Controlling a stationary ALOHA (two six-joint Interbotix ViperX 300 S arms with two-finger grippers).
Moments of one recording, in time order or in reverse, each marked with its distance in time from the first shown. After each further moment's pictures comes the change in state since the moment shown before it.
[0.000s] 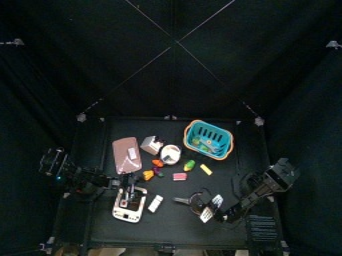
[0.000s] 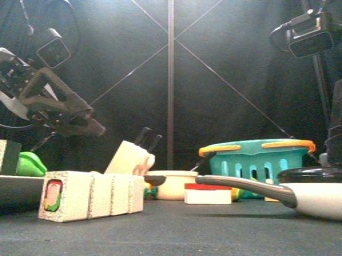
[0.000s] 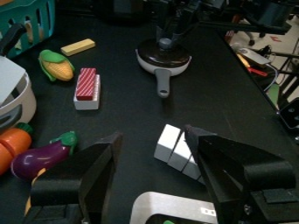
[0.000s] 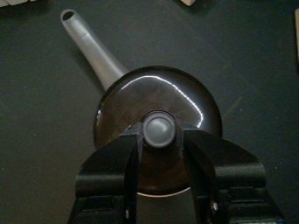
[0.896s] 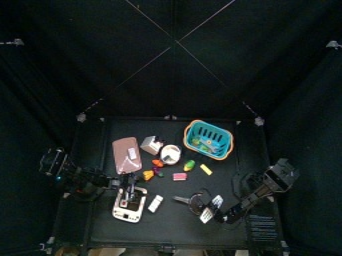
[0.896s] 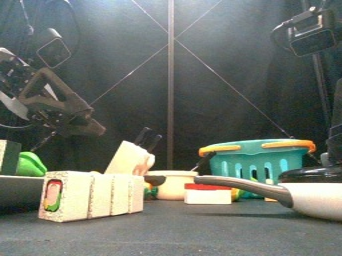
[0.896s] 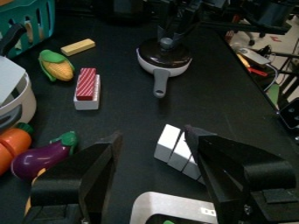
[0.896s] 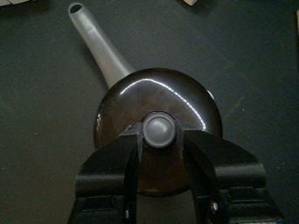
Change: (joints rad) left arm 0.000 0.000 0.000 0.000 0.000 0.000; right arm 0.005 0.017 -0.003 -0.008 -0.002 0.009
